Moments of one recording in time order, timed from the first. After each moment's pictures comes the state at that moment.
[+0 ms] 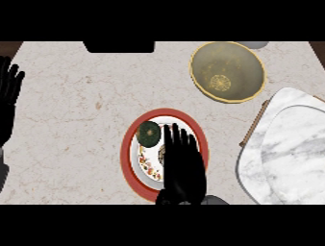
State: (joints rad) left arm -0.22 0.48 0.03 -1.47 0.33 0.18 -0.09; right arm -0.37 -0.02 0.82 -1.62 0.81 0.06 1.19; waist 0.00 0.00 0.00
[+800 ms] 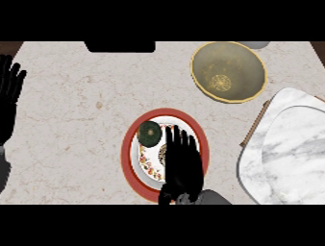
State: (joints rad) left arm -0.23 0.43 0.07 -1.47 0.29 0.14 -0.07; right arm -0.35 -0.01 0.81 -1.47 0.82 0.00 1.10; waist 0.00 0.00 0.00
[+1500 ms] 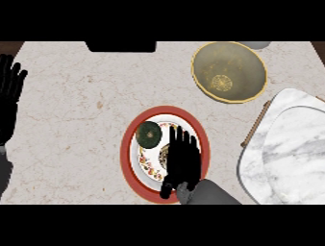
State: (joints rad) left arm -0.23 0.40 0.10 -1.49 0.25 0.13 -0.04; right arm -0.41 -0.01 0.81 -1.28 0.73 -0.10 1.08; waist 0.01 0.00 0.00
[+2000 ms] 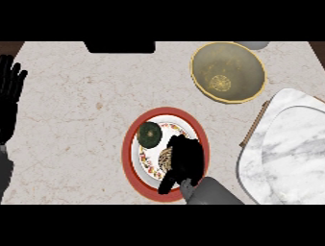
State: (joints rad) left arm -0.24 0.38 0.13 -1.47 0.22 0.10 -0.05; right arm -0.40 0.00 0.77 -1.21 0.81 -0.17 1.00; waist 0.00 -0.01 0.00
